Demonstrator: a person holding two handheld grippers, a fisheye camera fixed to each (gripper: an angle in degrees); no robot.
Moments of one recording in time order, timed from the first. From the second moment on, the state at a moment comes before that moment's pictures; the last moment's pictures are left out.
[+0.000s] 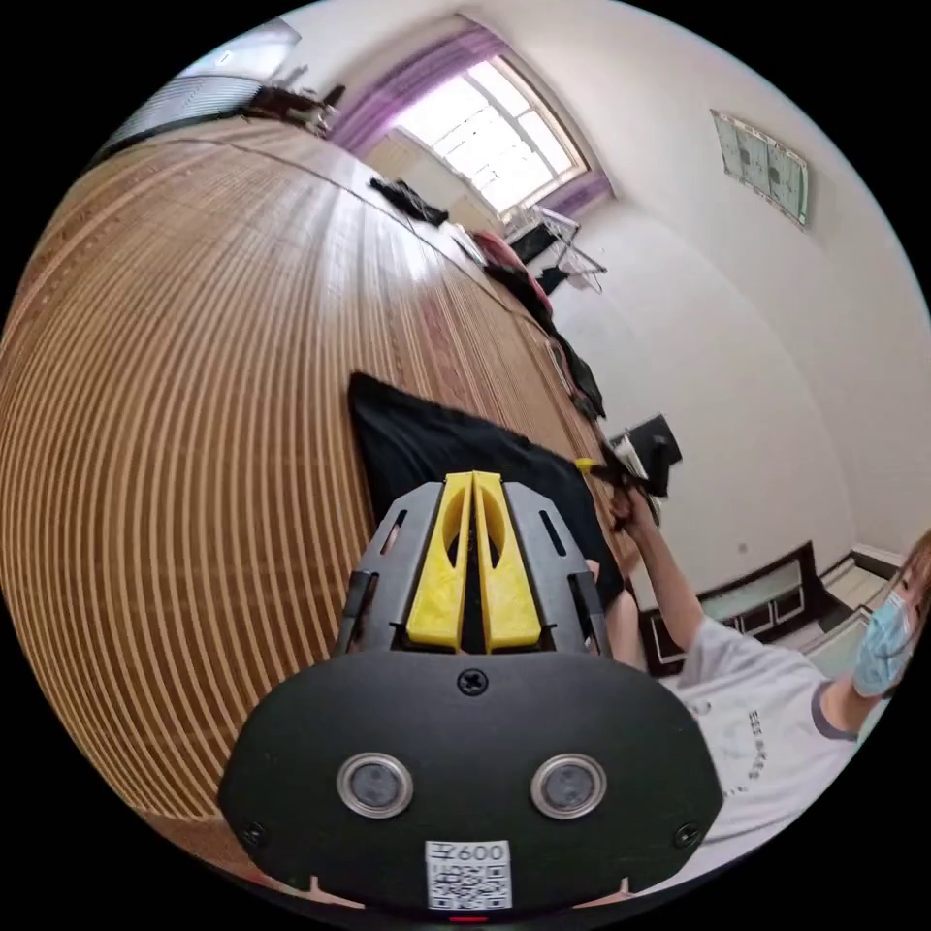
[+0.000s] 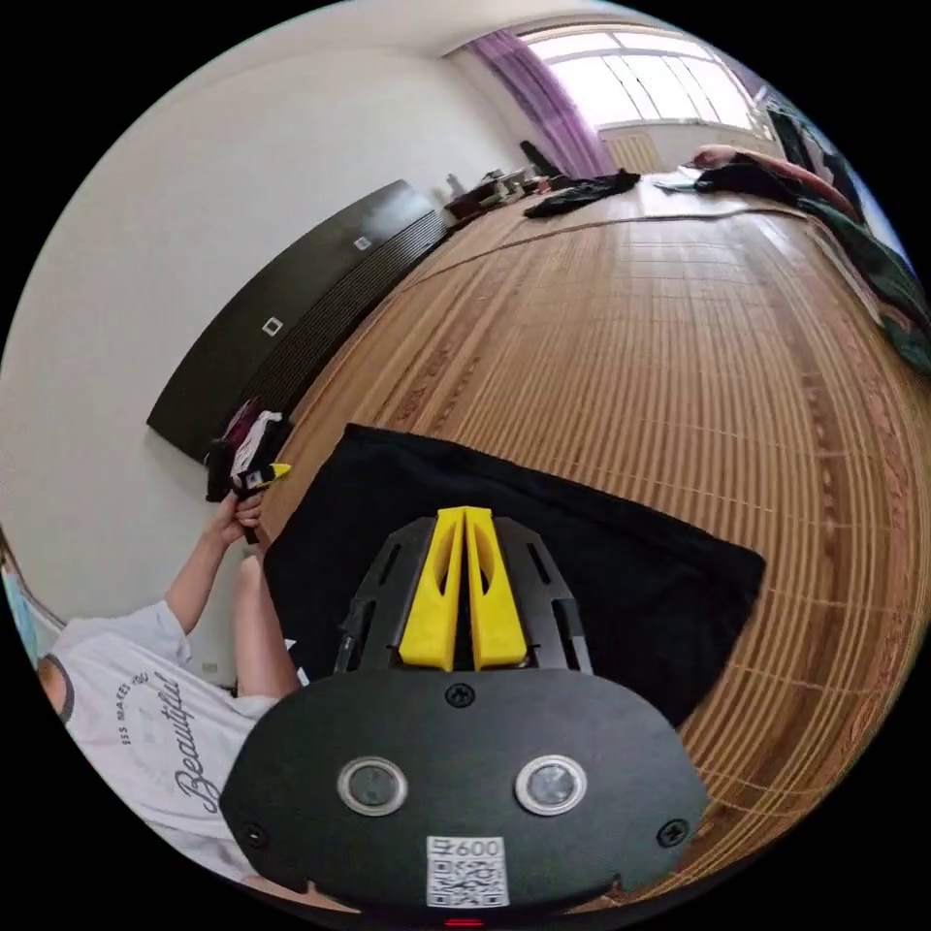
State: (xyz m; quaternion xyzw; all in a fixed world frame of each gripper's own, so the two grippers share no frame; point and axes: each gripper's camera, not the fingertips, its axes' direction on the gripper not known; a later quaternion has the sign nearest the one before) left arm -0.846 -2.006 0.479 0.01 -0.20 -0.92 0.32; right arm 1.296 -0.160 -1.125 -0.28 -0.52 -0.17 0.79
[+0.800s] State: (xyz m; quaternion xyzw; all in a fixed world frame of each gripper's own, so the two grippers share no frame) left arm -0.745 -2.099 0.475 -0.05 -0.11 -0.94 0.33; right arm 1.028 -0.026 -0.874 -0.46 -0.57 -0.17 0.66
